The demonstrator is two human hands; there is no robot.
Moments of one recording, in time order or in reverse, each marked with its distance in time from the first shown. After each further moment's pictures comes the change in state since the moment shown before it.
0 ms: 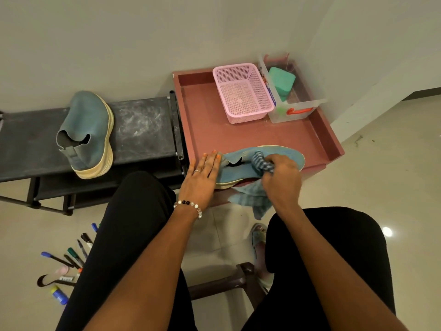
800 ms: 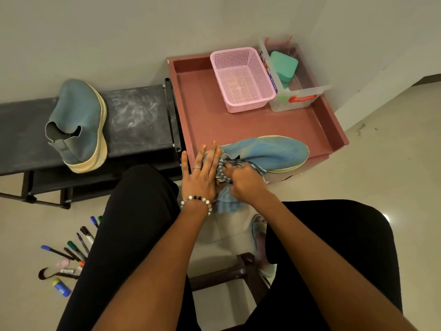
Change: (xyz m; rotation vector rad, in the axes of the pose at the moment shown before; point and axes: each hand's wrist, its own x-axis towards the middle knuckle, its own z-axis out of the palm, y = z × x) left_hand 0.002 0.008 0.038 0.214 0.125 -0.131; right_hand -0.010 -0.031 0.042 -0.279 -0.698 -0.376
